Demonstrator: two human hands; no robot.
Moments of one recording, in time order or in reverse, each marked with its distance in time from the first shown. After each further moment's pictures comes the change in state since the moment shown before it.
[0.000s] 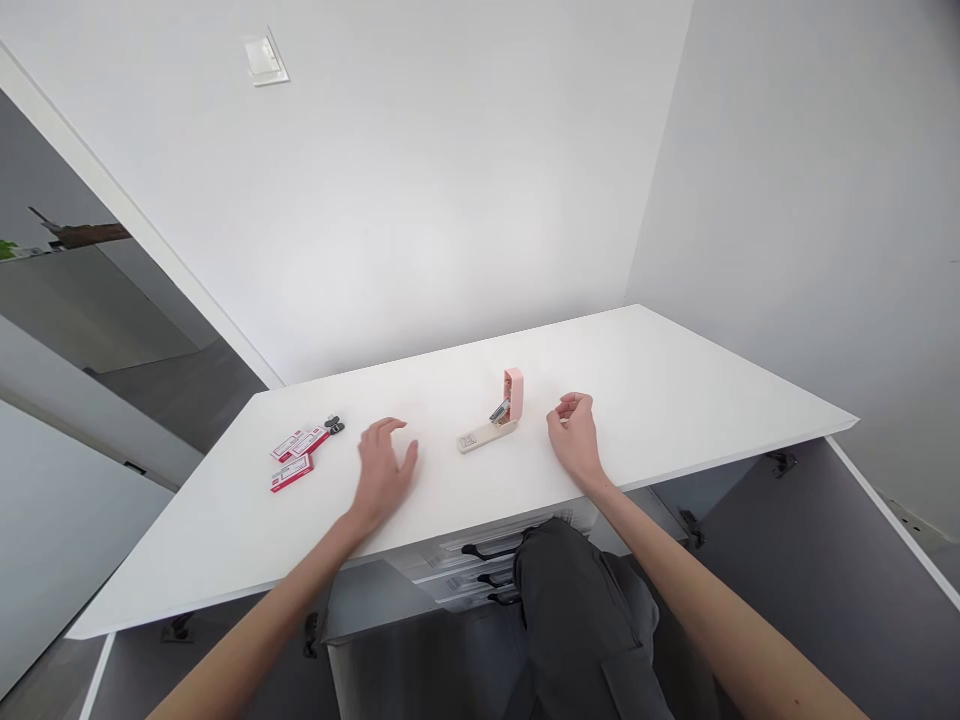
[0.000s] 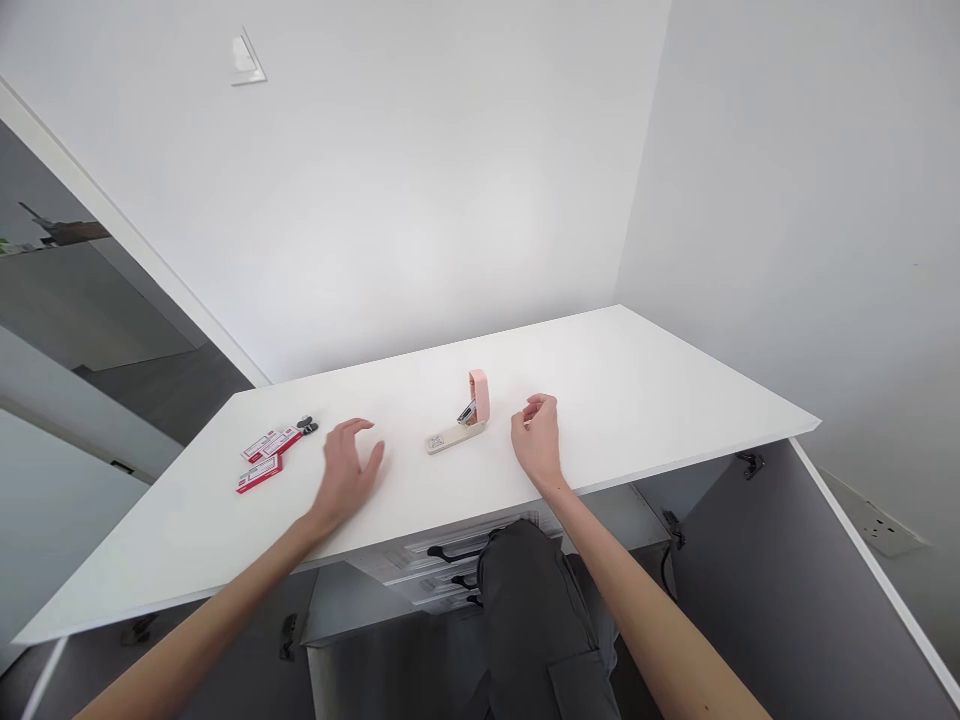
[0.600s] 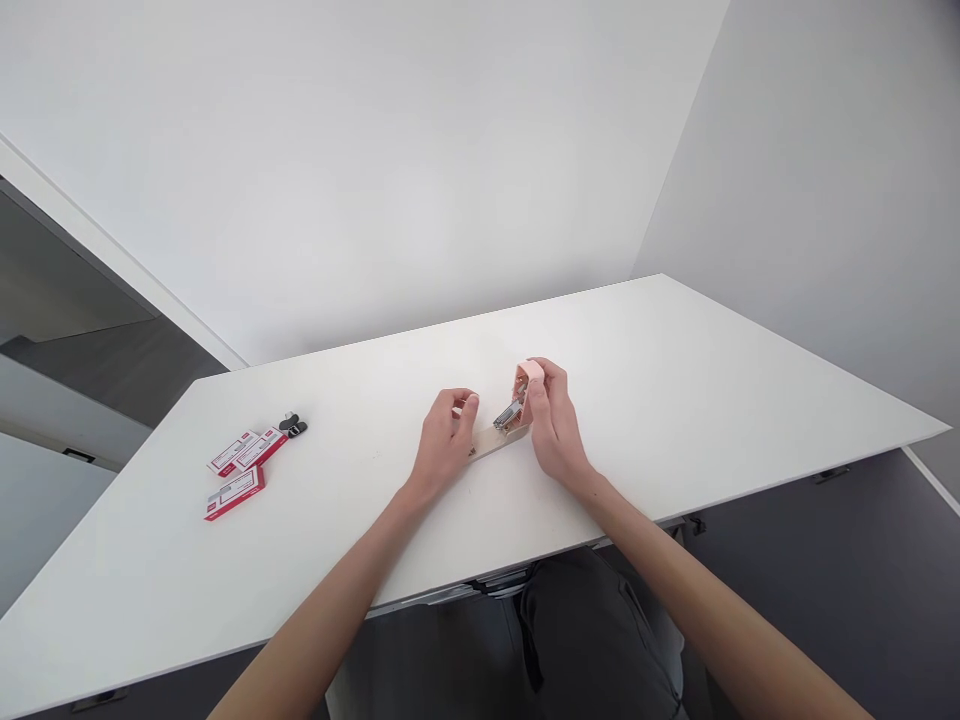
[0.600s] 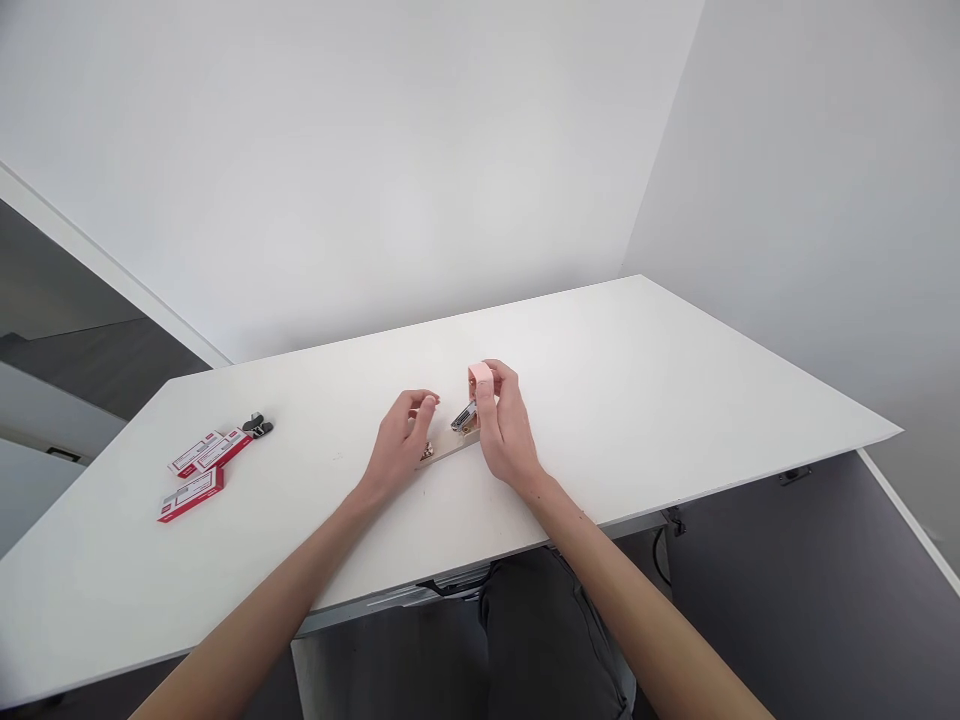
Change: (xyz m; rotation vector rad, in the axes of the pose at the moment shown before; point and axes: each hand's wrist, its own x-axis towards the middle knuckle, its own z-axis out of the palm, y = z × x) left_hand 0.063 0.066 0.083 -0.517 -0.271 -0.254; right_hand 0.012 -0.036 0.052 0.184 -0.261 -0.222
